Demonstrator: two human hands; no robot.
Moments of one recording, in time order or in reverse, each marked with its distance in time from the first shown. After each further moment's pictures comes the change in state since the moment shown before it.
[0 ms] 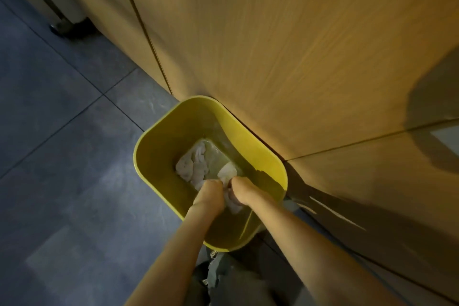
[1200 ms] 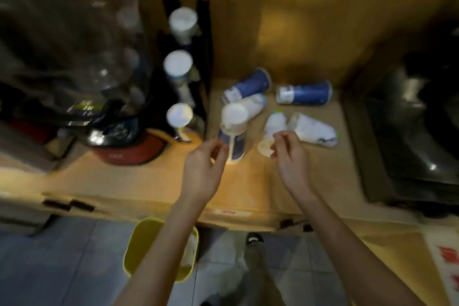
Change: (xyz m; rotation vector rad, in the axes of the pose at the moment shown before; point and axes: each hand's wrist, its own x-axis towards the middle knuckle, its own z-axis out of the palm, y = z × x) left_hand -0.470 0.356 -0.247 -0.214 0.497 1.032; right_hand -0.578 0.113 -0.263 0.989 1.456 -0.162
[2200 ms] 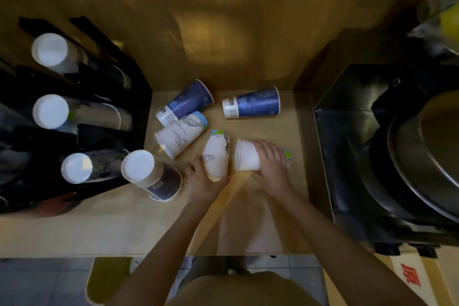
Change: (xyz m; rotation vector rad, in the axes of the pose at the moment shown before) left_hand 0.095 0.019 0.205 0.272 -0.297 -0.561; right_hand 0.140 0.159 -0.085 -0.742 -0.335 -0.078
